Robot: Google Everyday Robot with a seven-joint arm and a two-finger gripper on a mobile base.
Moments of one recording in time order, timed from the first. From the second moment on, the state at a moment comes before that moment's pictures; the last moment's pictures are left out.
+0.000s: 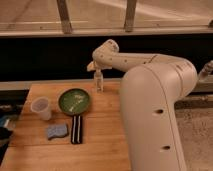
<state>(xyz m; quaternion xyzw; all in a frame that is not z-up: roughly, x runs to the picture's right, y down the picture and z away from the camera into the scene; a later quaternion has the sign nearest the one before) -0.035 -0.130 0.905 -0.10 -0.02 0.66 0.74</state>
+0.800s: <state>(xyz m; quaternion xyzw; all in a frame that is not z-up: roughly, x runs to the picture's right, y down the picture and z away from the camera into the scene) -0.035 -0.130 0.905 -0.10 -0.02 0.66 0.75</state>
